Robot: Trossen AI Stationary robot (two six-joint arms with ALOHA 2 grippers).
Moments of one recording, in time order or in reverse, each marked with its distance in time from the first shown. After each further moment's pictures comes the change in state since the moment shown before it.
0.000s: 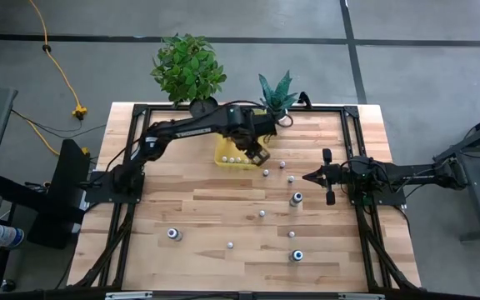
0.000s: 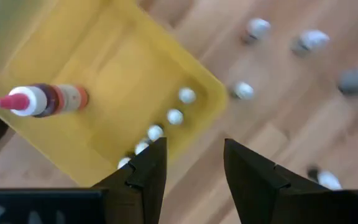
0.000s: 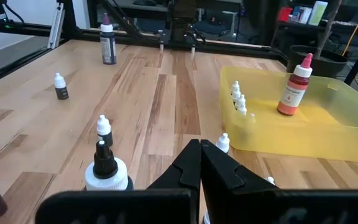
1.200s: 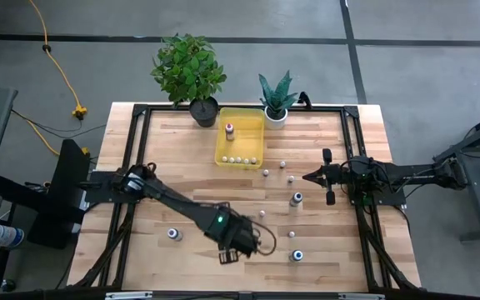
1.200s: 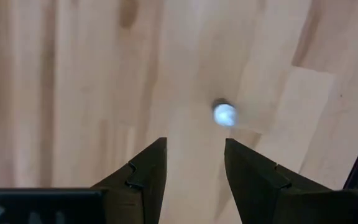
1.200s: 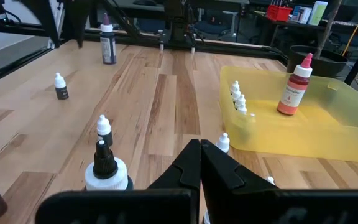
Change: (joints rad) left arm -0.614 -0.044 -0.350 0.132 0.031 -0.140; right arm 0.000 0.000 0.000 0.000 0.000 0.000
